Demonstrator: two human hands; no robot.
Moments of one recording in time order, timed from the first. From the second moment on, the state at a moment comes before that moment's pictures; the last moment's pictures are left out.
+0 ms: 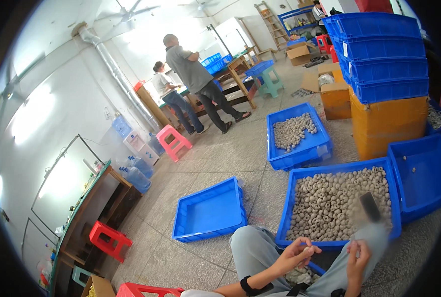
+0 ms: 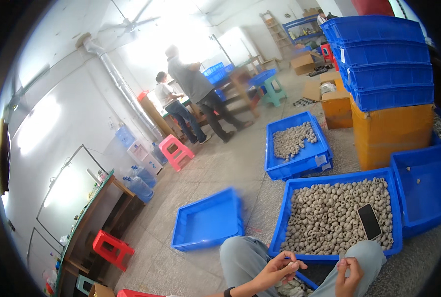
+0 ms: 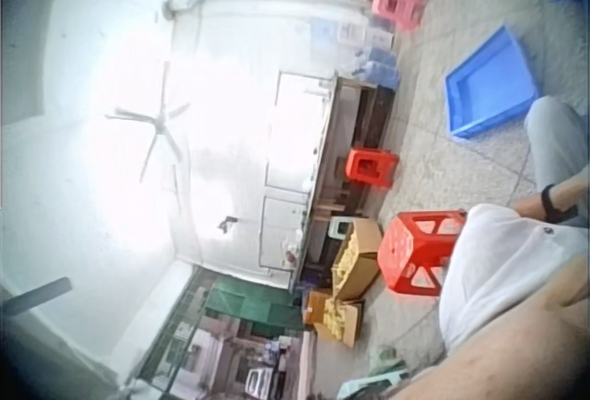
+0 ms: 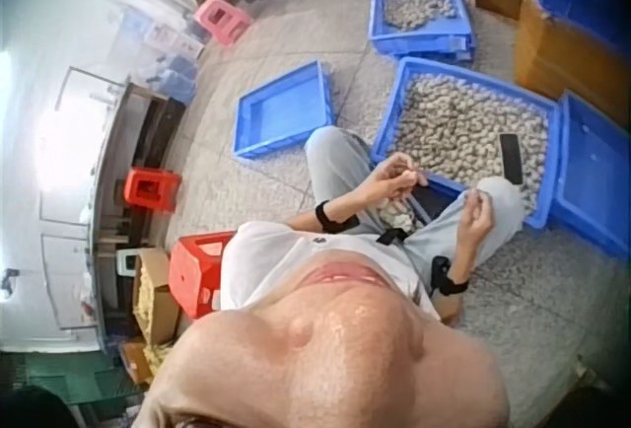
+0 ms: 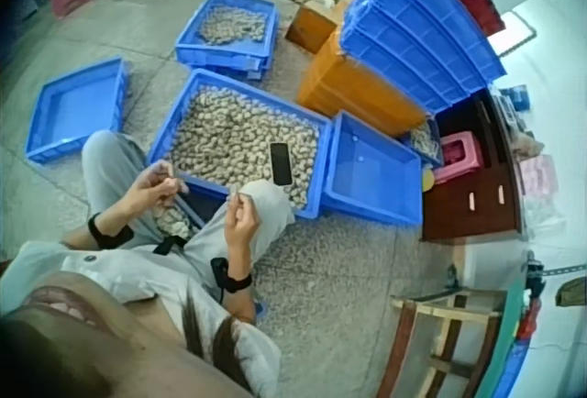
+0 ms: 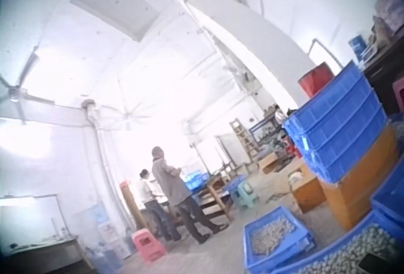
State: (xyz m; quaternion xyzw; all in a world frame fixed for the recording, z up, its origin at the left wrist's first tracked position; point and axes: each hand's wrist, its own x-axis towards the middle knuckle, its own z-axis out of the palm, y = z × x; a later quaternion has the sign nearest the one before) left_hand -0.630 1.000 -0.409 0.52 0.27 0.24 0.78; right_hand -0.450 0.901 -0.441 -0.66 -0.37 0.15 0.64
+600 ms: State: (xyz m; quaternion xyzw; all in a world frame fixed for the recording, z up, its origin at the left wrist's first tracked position) left_hand -0.626 0.993 -0.399 0.59 0.30 0.24 0.71; right_hand -0.496 0.891 -0.410 -0.50 -0.31 0.39 0.72
